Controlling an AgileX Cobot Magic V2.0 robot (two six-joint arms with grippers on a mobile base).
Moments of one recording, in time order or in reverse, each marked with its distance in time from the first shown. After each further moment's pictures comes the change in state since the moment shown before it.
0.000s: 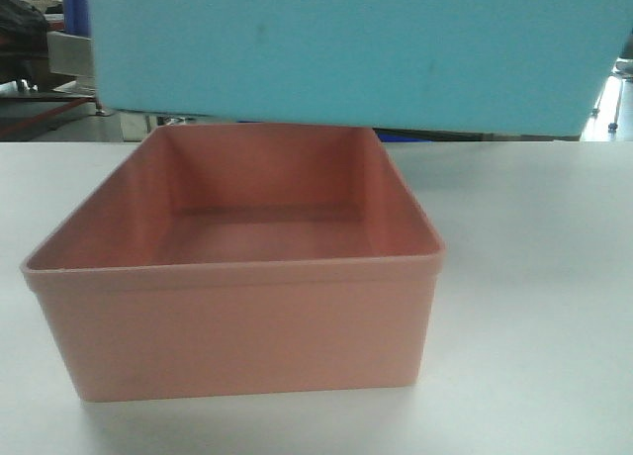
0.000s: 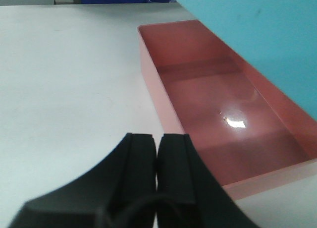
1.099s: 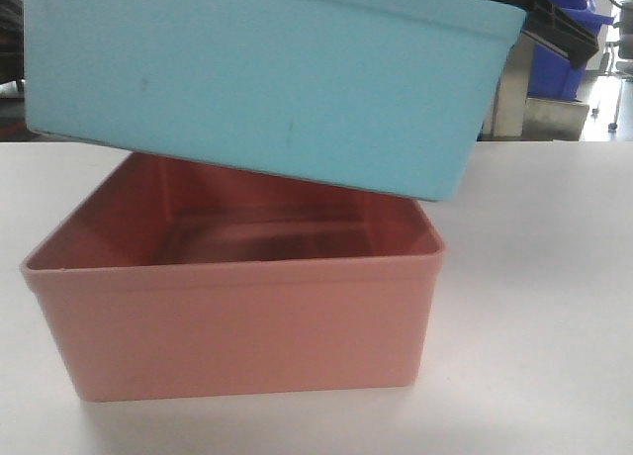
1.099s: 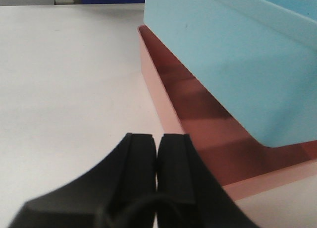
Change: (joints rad) left arm 0.000 0.000 0.002 0.000 0.000 0.000; right arm 0.082 0.172 0.000 -0.090 -0.122 0.294
